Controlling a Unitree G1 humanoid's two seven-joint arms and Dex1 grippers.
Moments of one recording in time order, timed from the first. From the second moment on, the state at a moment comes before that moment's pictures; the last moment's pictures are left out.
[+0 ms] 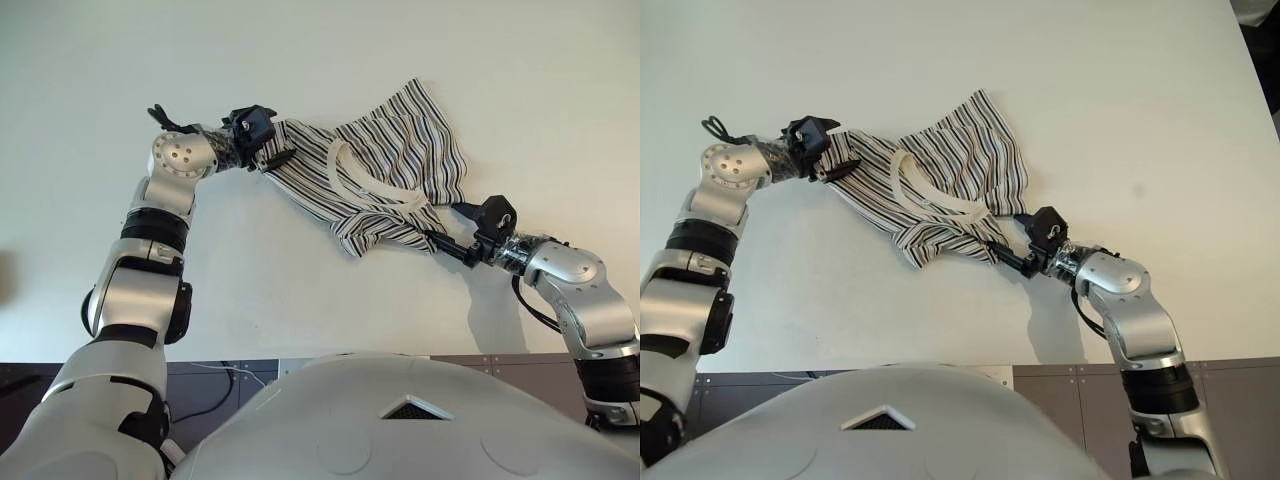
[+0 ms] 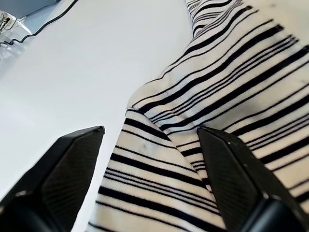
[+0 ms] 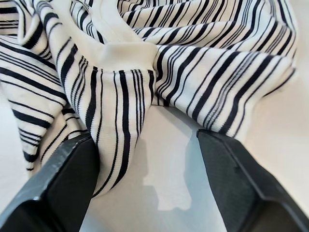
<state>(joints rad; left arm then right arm) -0.44 0.53 -0.25 0.75 0.08 -0.28 -0.77 0.20 -0.61 0.16 -0.28 0.19 0.37 0.62</state>
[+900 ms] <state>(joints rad) 0.07 0.62 -0.14 -0.28 -0.12 0.50 -0.72 0.13 -0.69 0.12 -0.22 0.12 0.37 0.70</state>
